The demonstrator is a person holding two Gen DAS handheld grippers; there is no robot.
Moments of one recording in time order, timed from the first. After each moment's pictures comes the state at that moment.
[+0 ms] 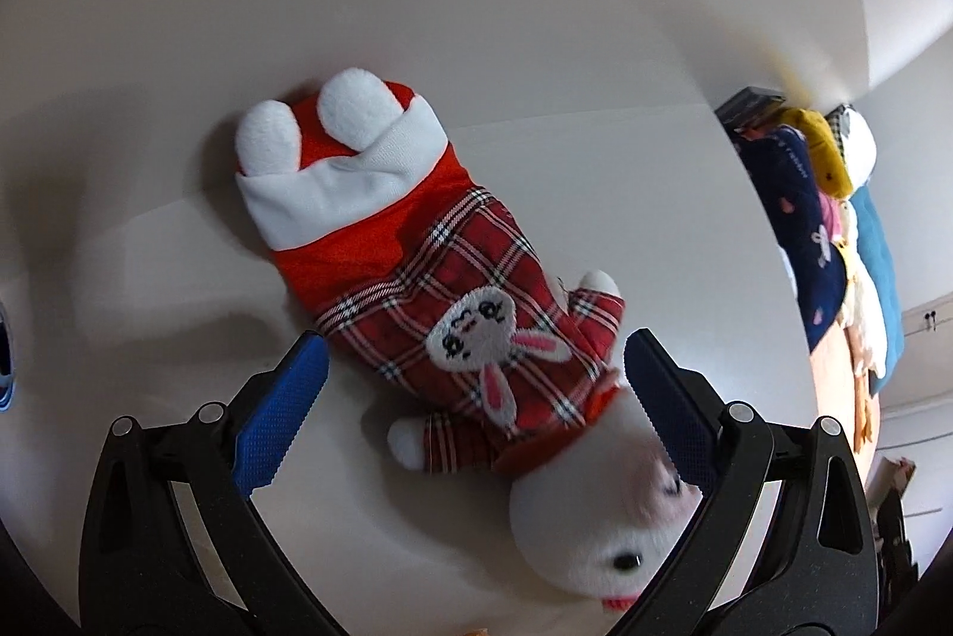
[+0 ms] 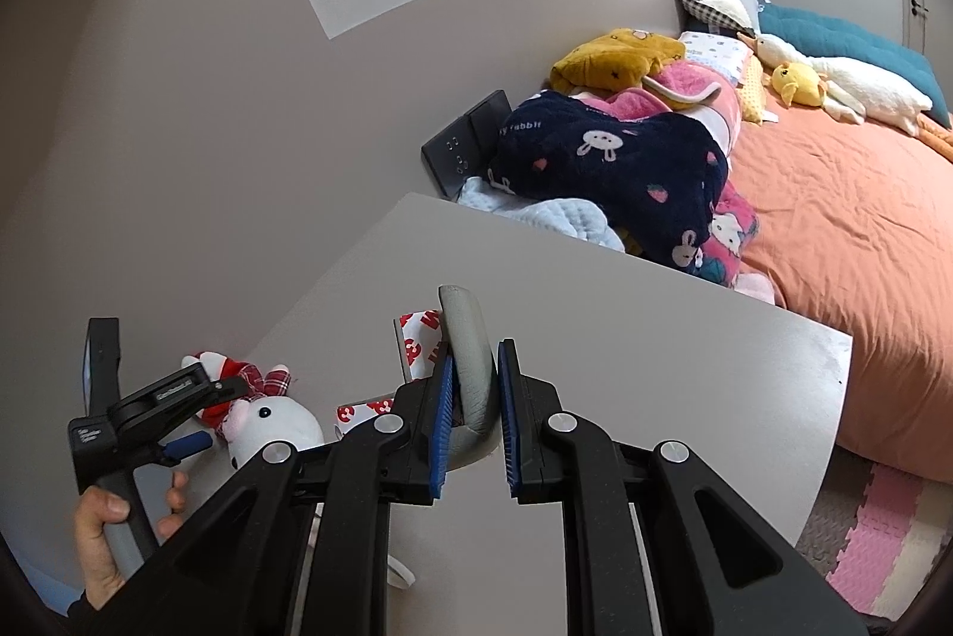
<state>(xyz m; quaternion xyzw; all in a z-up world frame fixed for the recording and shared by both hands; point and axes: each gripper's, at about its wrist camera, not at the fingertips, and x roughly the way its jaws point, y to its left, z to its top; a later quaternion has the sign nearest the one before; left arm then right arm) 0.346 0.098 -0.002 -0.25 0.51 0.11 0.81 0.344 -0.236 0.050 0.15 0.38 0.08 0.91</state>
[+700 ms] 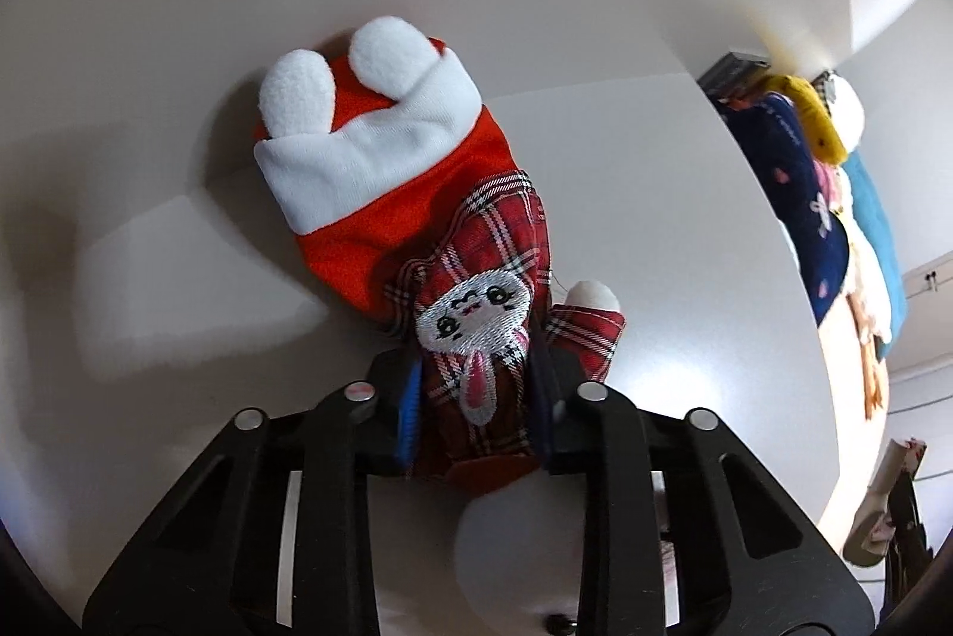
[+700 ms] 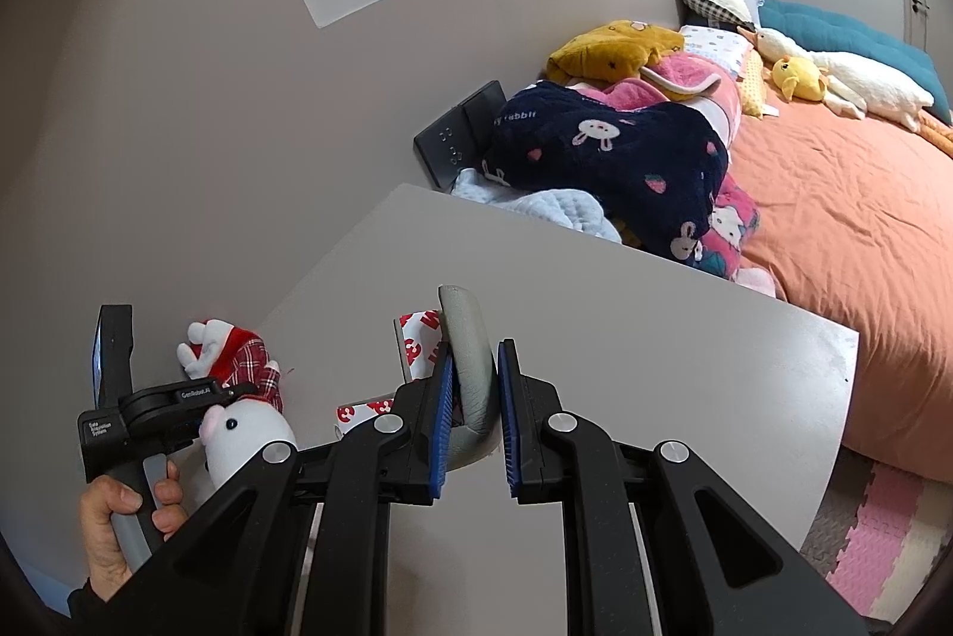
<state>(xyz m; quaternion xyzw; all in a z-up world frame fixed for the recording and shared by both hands) 0.356 0.082 -0.012 -0.22 0.52 0.07 0.82 0.344 -0.239 0.040 0.15 0.38 0.07 0.91</state>
